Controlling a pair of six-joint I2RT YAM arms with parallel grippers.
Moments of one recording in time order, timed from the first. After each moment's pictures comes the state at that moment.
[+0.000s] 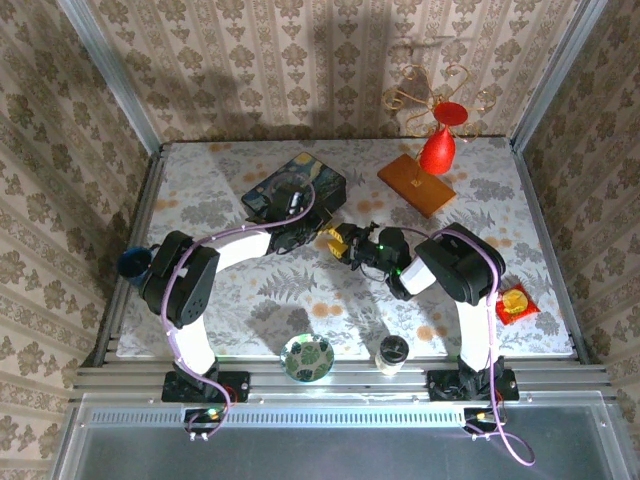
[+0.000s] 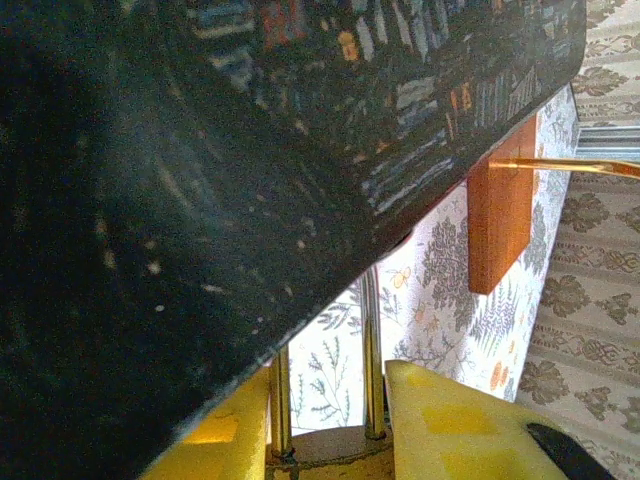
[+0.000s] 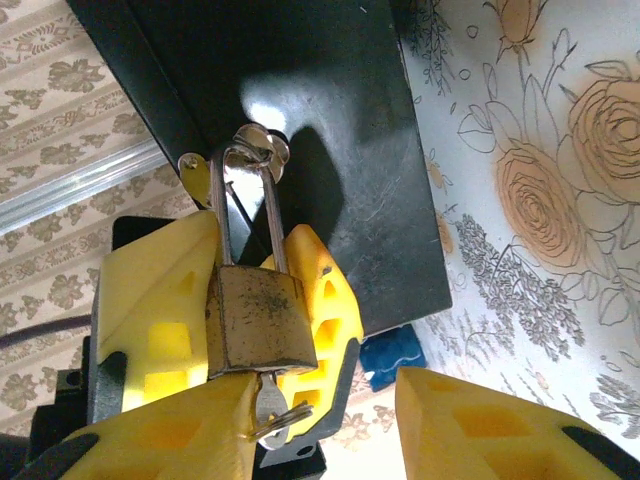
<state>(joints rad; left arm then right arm) -0.61 1.80 1.07 0.05 0.25 -1.20 0.51 2.04 0.66 1.24 -0.38 1.83</state>
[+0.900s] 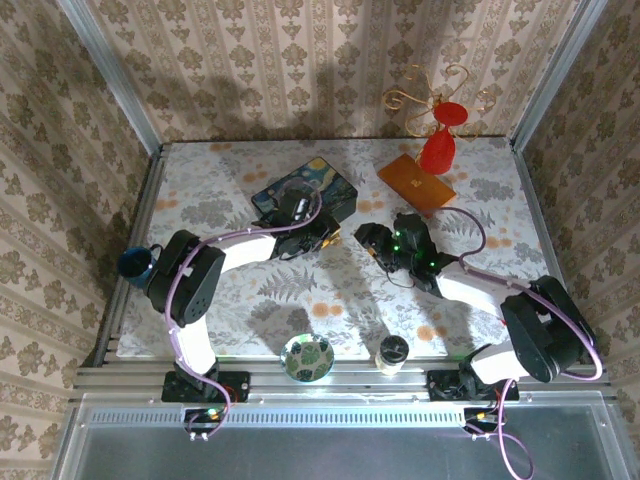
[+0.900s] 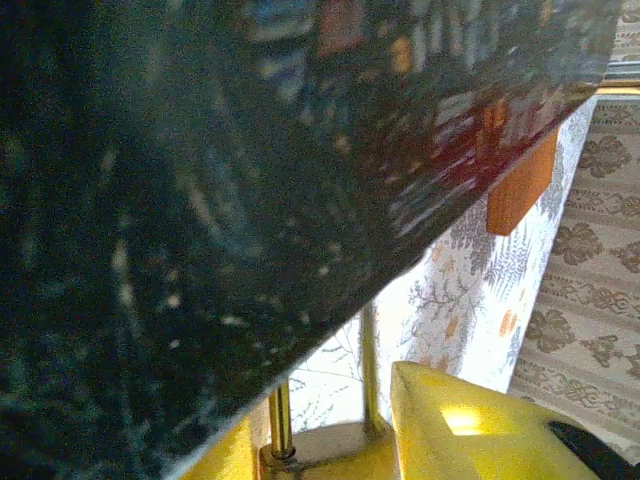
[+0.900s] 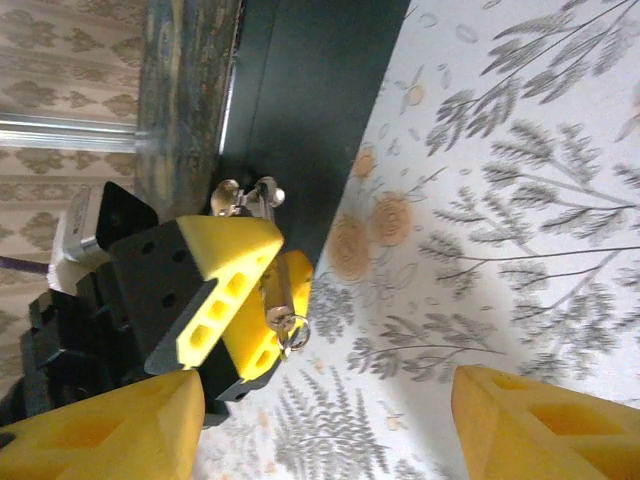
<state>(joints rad) -0.64 1.83 1.05 0.06 0.33 -1.21 0.48 1.41 0.64 0.19 -0.16 1.17</state>
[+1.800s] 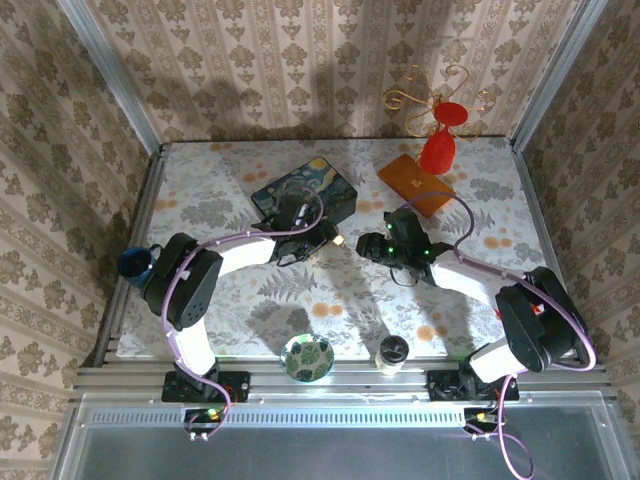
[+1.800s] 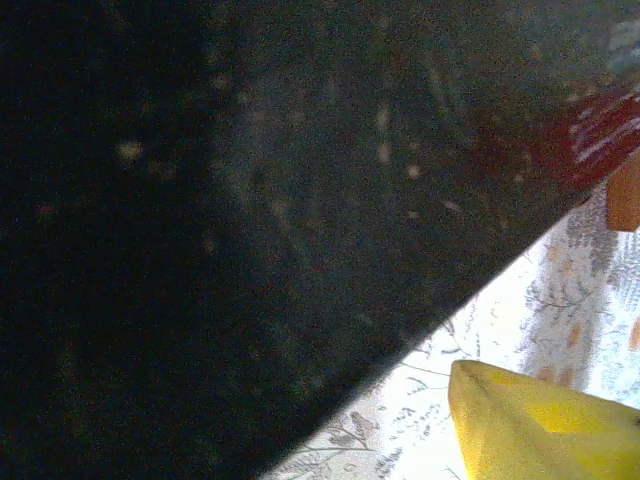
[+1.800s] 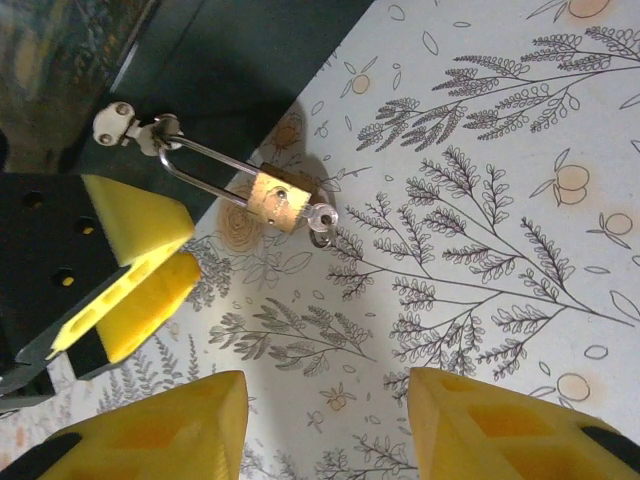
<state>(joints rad) -0.65 1.80 1.03 -0.08 0.18 -1.04 0.48 1.50 0.76 -0.03 -0.15 0.76</state>
